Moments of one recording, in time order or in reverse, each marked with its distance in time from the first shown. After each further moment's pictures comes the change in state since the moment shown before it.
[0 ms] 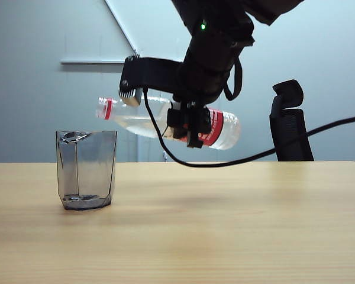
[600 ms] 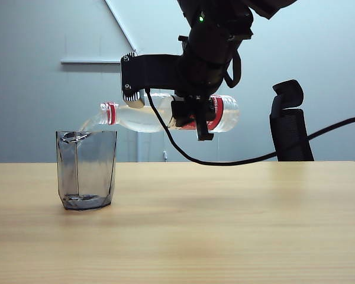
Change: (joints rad) left arm 0.000 0.000 0.000 0.000 0.000 0.000; right arm 0.007 -0.010 0.001 0.040 0.043 -0.203
